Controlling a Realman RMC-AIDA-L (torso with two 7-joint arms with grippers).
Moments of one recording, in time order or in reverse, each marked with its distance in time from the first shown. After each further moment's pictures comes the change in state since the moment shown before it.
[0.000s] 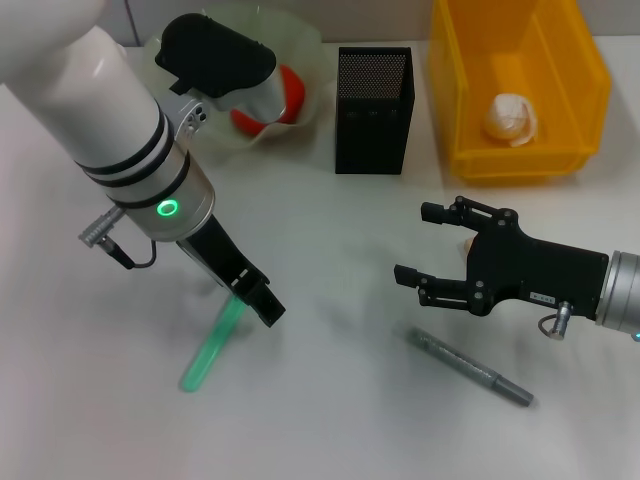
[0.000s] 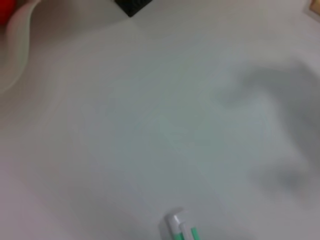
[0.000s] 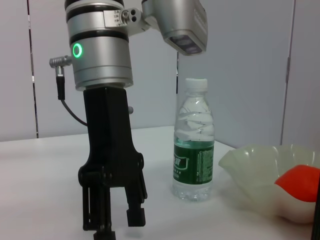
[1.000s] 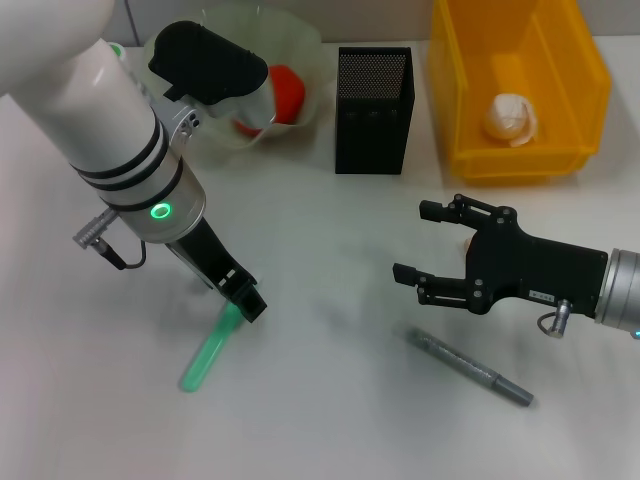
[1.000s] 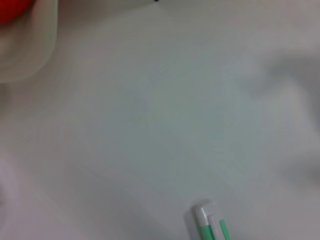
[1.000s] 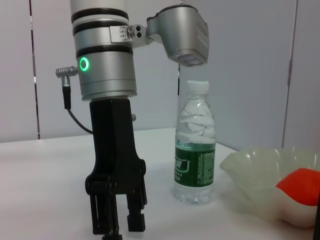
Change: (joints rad) left arm -0.009 0.001 0.001 -0.052 0.037 -0.034 0.007; right arm 0.003 0.000 0.000 -0.002 0.000 -0.004 0.000
